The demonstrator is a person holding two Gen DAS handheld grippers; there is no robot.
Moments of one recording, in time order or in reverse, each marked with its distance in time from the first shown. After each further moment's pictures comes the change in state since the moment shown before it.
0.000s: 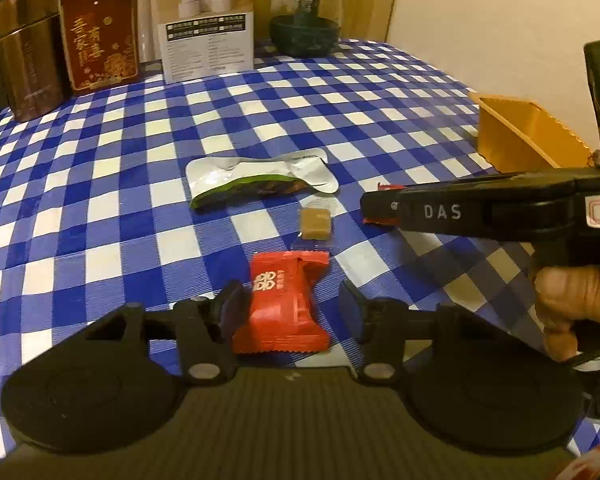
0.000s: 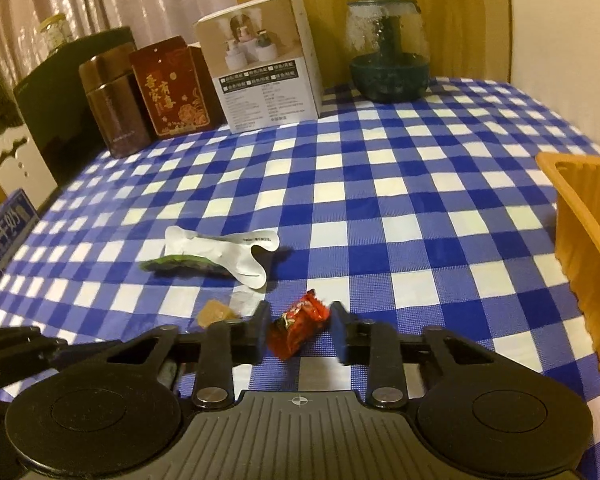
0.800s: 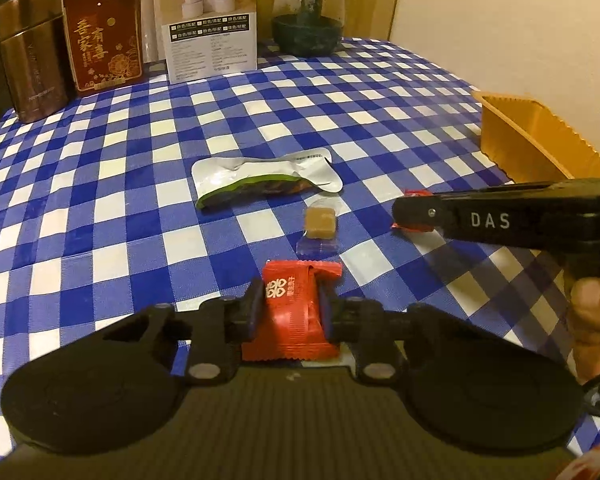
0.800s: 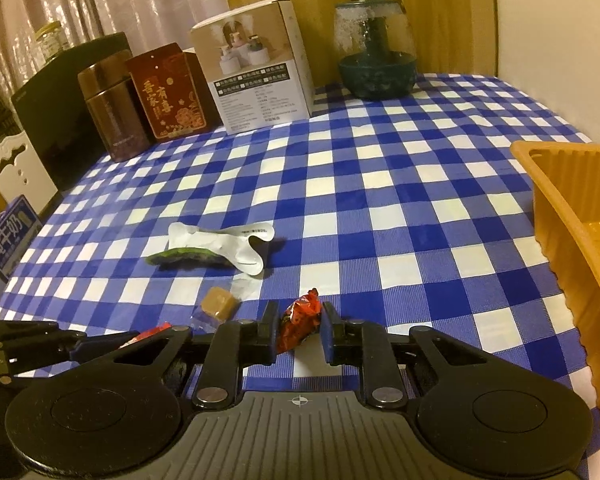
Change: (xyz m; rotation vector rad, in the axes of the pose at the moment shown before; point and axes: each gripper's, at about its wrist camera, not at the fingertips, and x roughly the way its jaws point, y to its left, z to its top) left arm -0.005 0.002 0.002 -0.001 0.011 0.020; right arm -0.023 -0.006 -0.006 0.029 0.000 0.001
